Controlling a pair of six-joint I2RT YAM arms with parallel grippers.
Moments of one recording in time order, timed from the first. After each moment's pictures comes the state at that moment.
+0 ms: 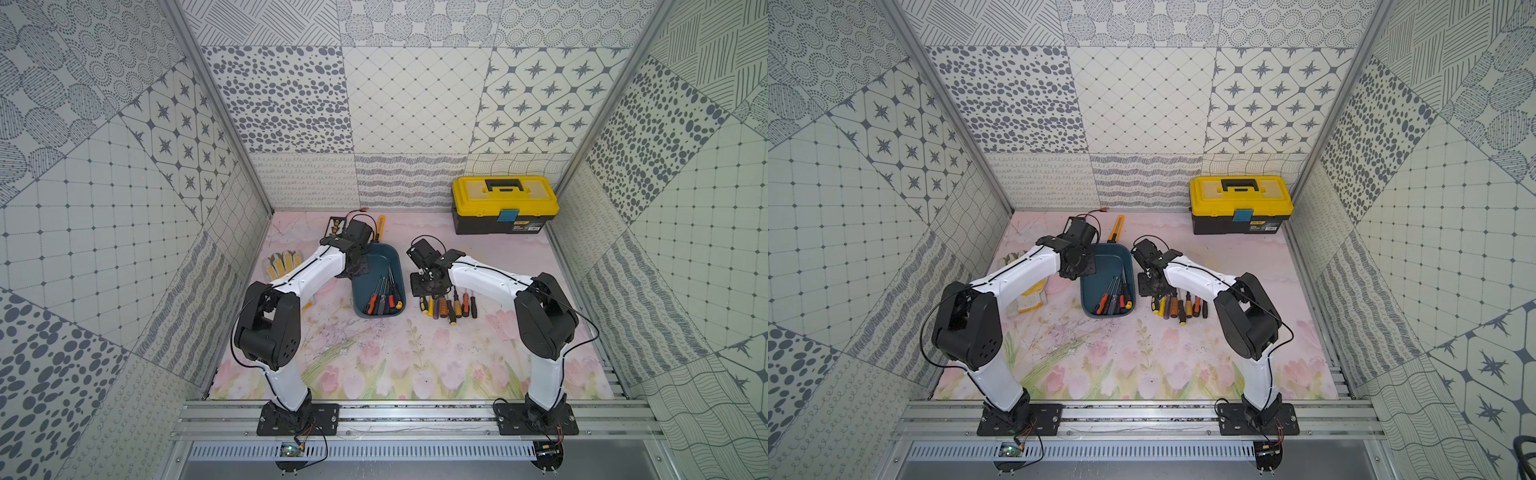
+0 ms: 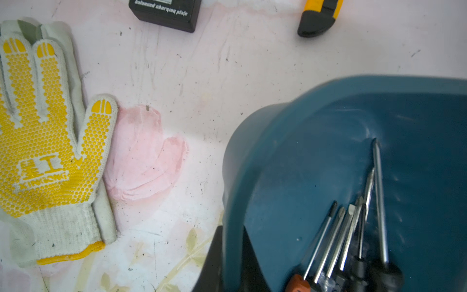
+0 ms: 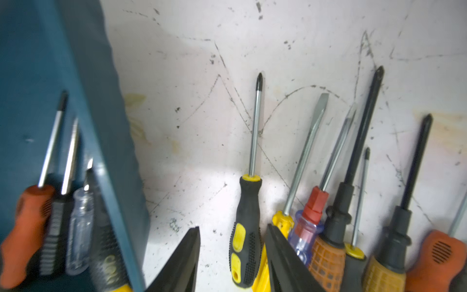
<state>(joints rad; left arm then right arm) -0.34 1.78 1.39 -0.77 -0.25 -0.46 0.72 1.91 1.45 -0.70 0.10 0.54</state>
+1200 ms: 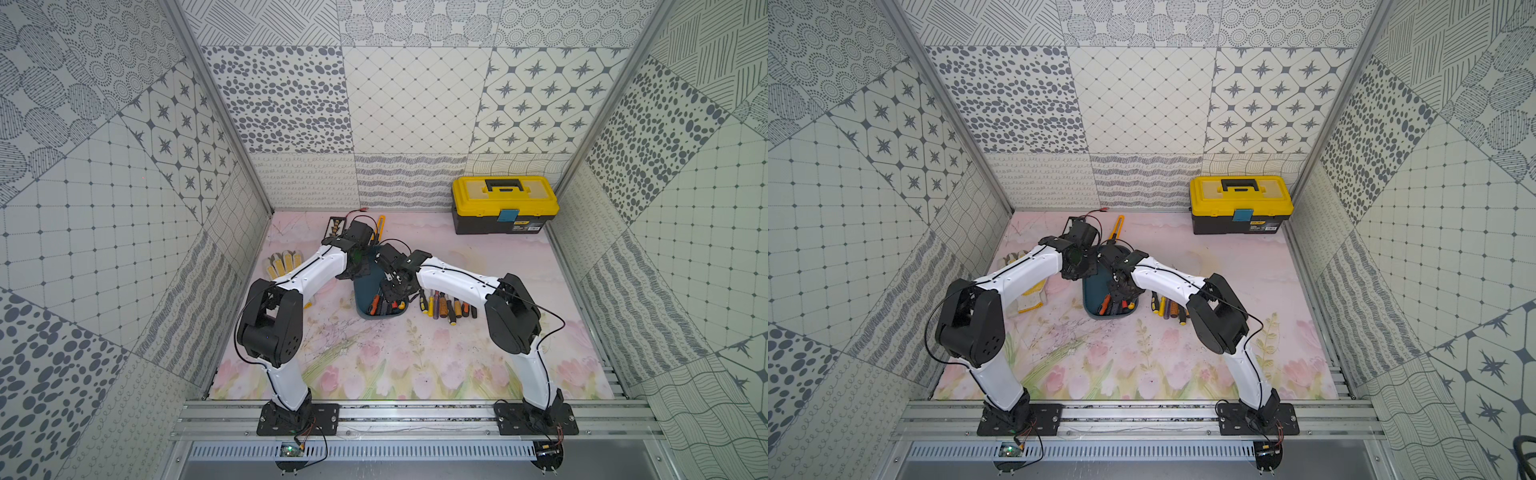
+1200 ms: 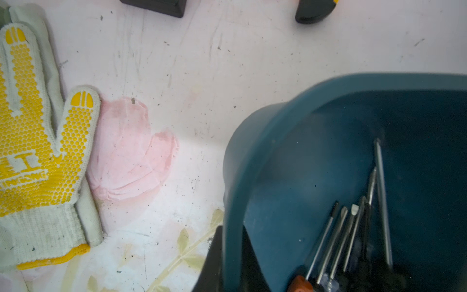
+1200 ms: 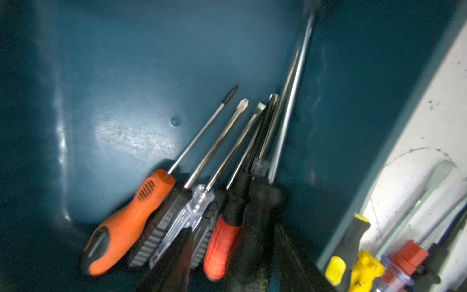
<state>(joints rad) -0.34 1.80 1.39 -0.76 -0.22 -0.47 0.87 2.16 1.79 -0.86 0.11 0.39</state>
